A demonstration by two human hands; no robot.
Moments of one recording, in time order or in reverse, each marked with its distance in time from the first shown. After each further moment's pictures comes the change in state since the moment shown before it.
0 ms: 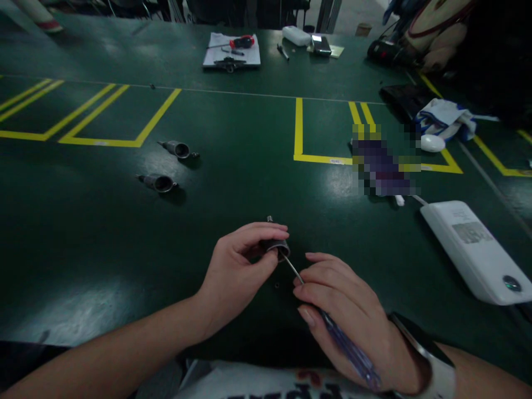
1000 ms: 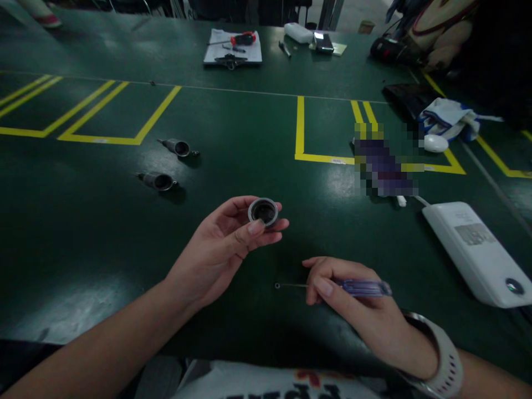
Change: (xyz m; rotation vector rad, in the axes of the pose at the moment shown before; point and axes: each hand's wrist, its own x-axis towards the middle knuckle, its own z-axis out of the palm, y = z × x) left_hand 0.013 0.008 -0.018 -0.635 -0.082 -0.205; right_hand -0.002 0.015 -0.004 0.560 -0.117 0.586
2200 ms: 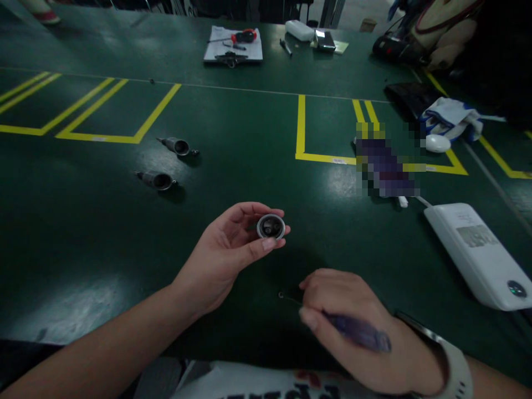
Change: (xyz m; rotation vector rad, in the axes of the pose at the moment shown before) left_hand -0.004 -0.005 0.004 0.140 0.025 -0.023; right_hand -0.003 -0.014 0.003 -0.356 -0.206 -0.228
